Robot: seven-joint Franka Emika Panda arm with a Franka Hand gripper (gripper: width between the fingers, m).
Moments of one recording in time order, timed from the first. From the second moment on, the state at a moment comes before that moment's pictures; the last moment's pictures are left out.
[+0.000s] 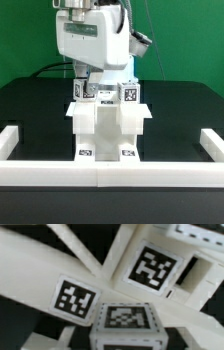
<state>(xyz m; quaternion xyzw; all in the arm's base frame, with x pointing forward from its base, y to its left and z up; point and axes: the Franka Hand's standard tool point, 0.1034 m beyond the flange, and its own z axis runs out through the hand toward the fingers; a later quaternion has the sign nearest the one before) 0.570 -0.074 0.116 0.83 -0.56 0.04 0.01</state>
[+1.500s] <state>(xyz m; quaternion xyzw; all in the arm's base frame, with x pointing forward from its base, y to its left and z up) 0.569 -0.073 0.113 0.87 -0.49 0.04 0.01</state>
